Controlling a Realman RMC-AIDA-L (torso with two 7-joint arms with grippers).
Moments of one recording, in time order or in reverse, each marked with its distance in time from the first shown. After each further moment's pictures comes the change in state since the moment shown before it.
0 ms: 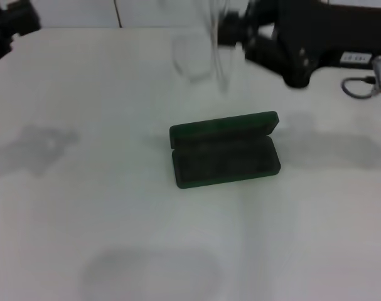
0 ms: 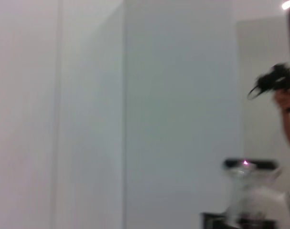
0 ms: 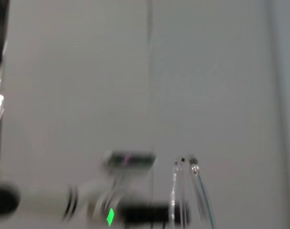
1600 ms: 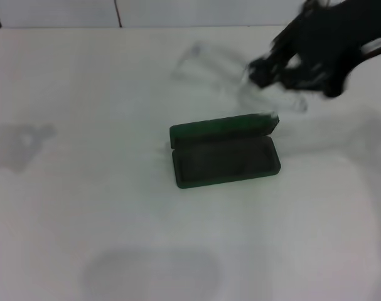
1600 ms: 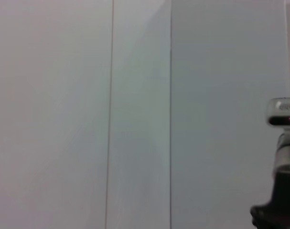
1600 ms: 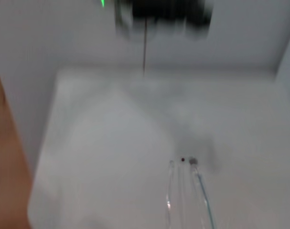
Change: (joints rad) left arm 0.018 -0.008 -0.184 -0.035 0.111 0.022 0.035; right arm 0.240 0.109 0.391 -0.639 -0.947 -0.451 0.796
